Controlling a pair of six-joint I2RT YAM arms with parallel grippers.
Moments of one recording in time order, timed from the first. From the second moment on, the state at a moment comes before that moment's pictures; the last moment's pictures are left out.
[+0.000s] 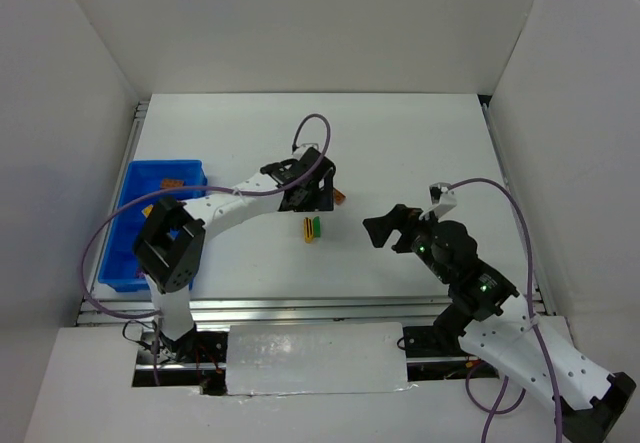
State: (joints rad) left arm -0.73 1.83 1.43 -0.61 -0.29 -0.69; right arm 0.67 0.52 0.52 -0.25 0.20 0.65
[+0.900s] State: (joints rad) left arm -0.79 1.97 1.36 -0.55 -0.31 -0.79; right arm 0.67 0.53 0.52 -0.28 0.19 0.65
